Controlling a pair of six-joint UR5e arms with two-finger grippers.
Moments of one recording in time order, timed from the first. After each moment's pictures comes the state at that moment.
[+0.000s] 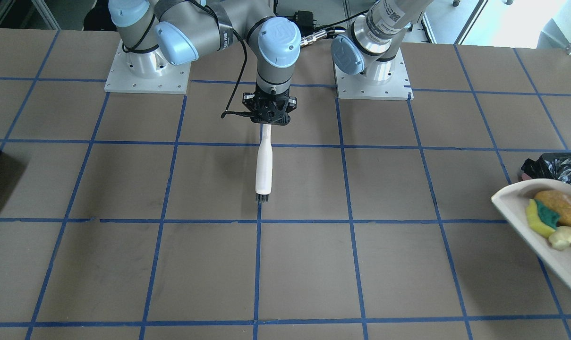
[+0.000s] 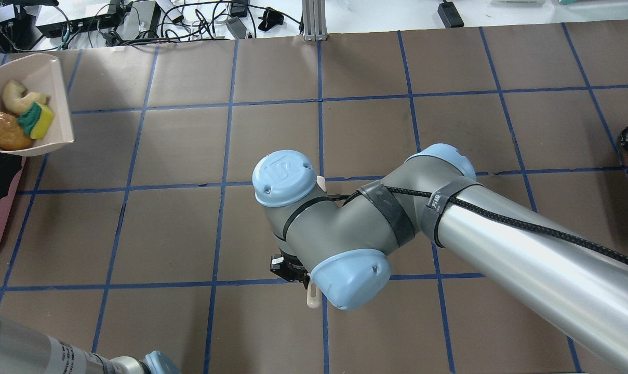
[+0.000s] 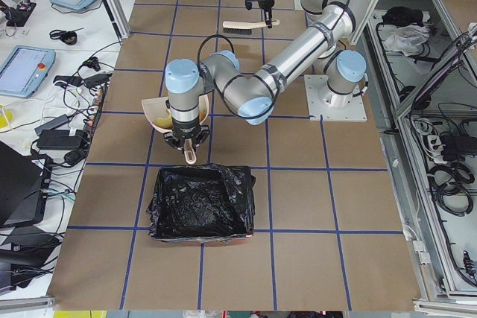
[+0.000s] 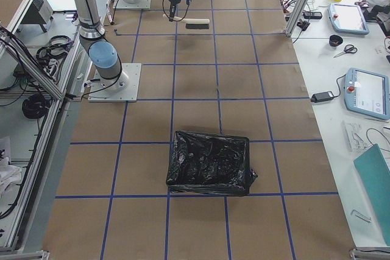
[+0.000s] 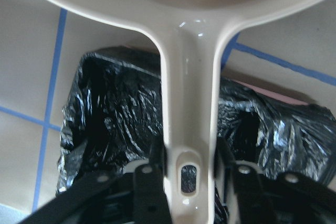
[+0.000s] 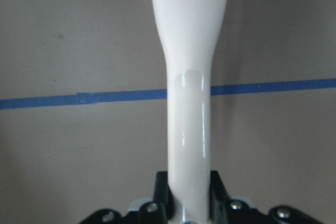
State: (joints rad) left arm -0.78 -1.98 -1.32 -1.25 1.64 2.00; right arm 2.17 -1.38 1.91 -1.87 -1.50 0.63
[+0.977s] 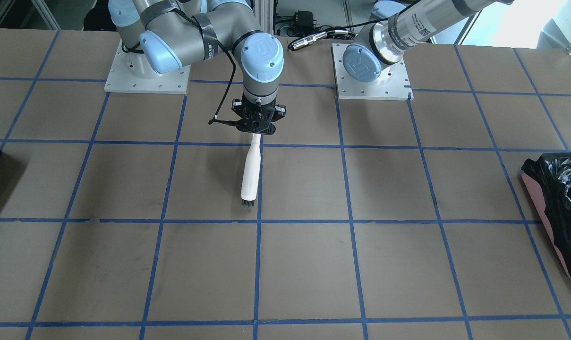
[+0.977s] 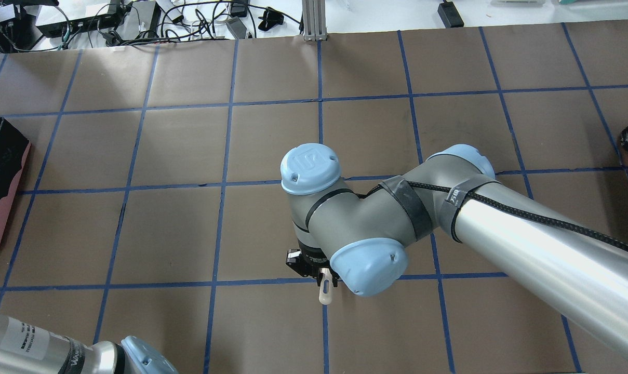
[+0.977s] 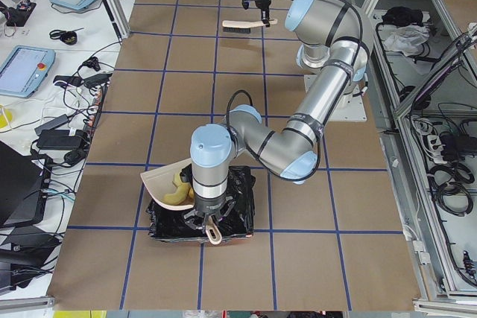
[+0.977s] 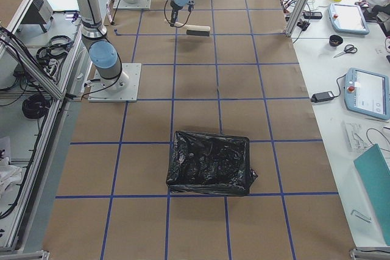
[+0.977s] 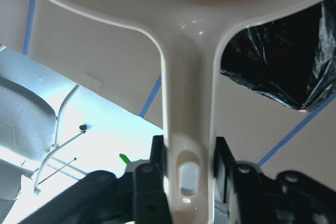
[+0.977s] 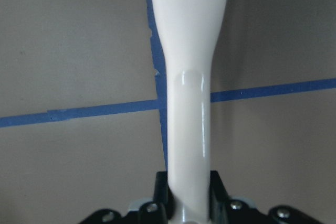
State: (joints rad) left arm -0.57 -2.18 -1.10 -1.09 1.70 2.10; right arm 2.11 -1.37 1.95 -1.89 -1.47 0.63
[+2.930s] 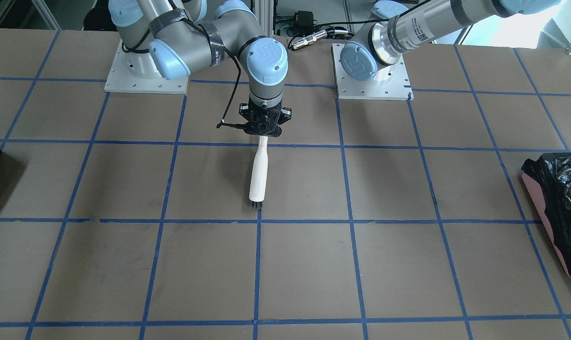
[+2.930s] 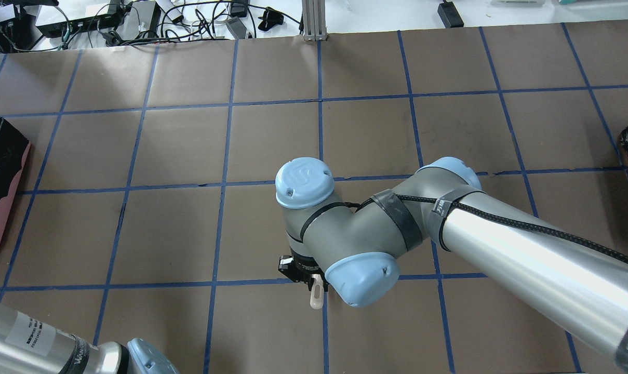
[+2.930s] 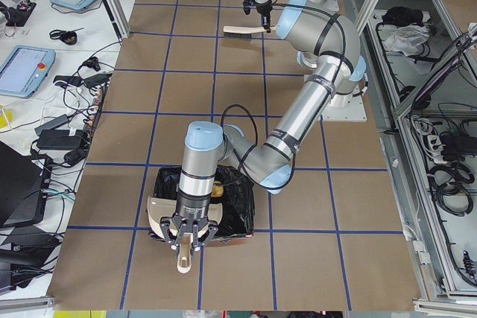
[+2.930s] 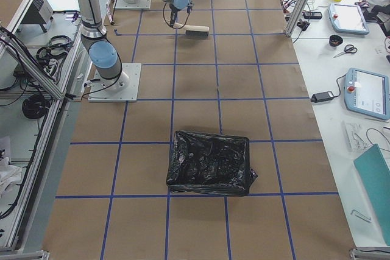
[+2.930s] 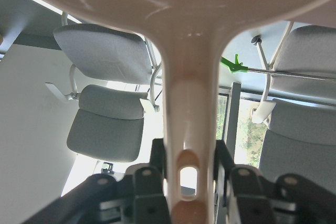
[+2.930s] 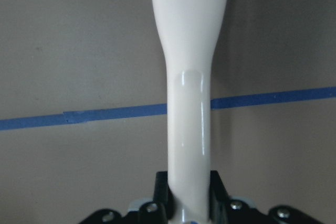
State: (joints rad) left arm -0.62 -2.23 -1.18 -0.50 1.85 2.57; right arm 2.13 -1.34 1.97 -1.98 -1.45 0.64
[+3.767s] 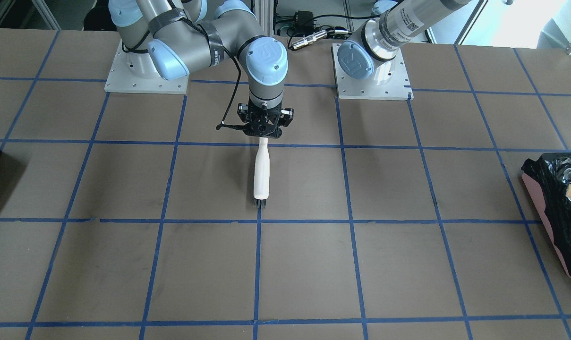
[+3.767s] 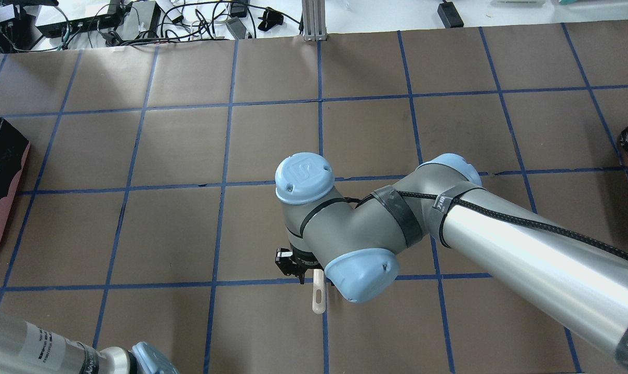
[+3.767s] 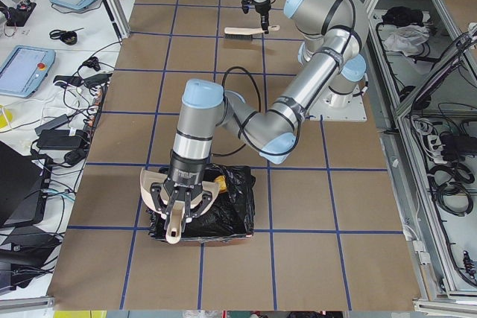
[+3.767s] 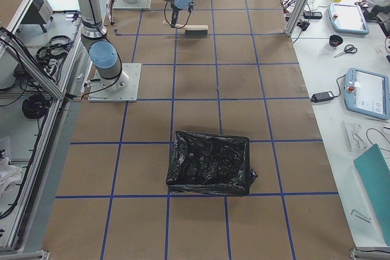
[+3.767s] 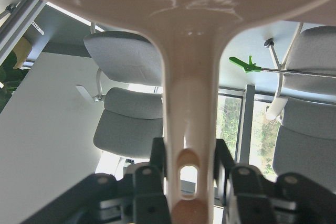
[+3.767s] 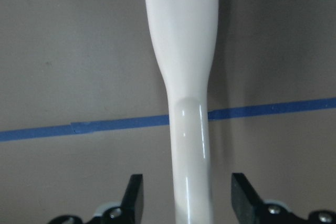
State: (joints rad) left arm -0.70 -2.06 -1.18 -0.71 1.84 2.52; right arm 2.12 -1.35 1.94 -1.98 -1.46 0.64
